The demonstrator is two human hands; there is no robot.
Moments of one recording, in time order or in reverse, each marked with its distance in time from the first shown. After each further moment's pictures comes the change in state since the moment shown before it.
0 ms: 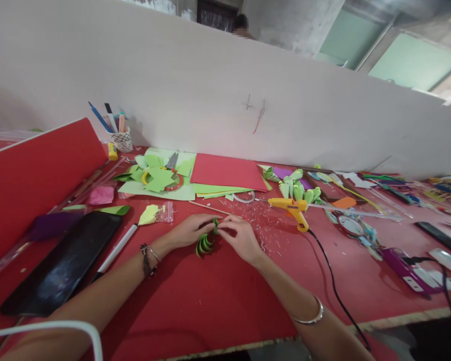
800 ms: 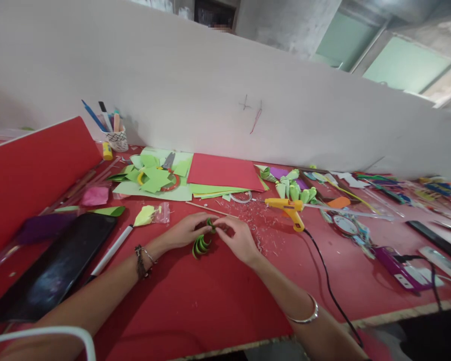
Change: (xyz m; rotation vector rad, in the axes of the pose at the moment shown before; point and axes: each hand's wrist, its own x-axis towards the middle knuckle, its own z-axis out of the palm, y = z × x) left_hand 0.001 -0.001 -0.002 -0.066 0.003 0.035; right_hand 0.000 -0.001 0.002 0.083 0.049 0.004
